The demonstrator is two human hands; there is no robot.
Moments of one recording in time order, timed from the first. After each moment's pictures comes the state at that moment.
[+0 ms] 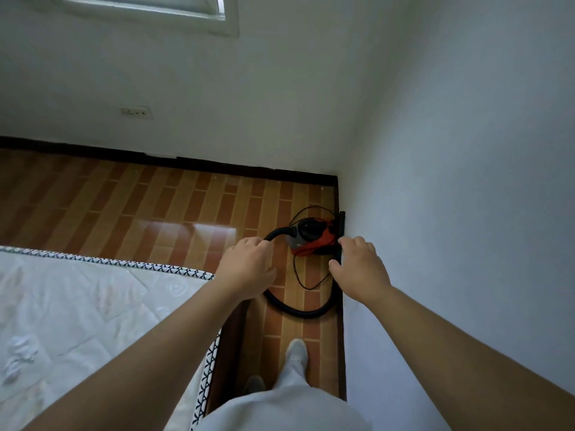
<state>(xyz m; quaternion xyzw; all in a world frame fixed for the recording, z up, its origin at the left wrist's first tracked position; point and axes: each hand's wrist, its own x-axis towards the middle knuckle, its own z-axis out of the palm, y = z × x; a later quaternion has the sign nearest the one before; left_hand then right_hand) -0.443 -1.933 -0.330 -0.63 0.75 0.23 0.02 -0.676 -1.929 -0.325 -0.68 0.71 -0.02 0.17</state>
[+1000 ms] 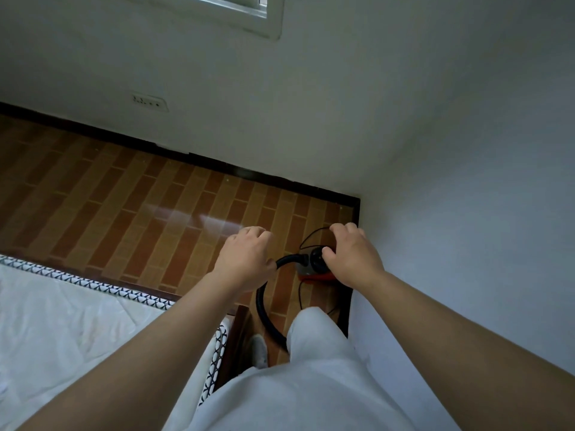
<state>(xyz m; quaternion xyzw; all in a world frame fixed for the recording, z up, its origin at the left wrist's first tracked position) -0.381 -2.154 -0.353 -0.66 0.71 0.23 0.00 -0.599 -2.191 -0.331 -0.73 0.66 0.03 0.17</state>
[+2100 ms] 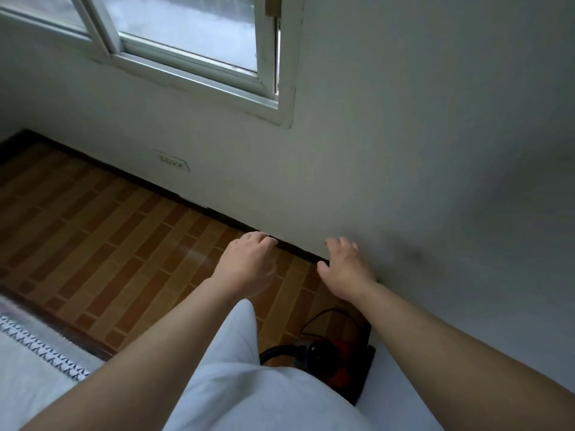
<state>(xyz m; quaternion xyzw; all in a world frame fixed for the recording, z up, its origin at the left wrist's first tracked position) -0.409 -2.432 -0.324 -0.73 0.66 0.16 -0.04 -0.608 -2.502 -0.322 -0.80 0.58 0.05 0.17</state>
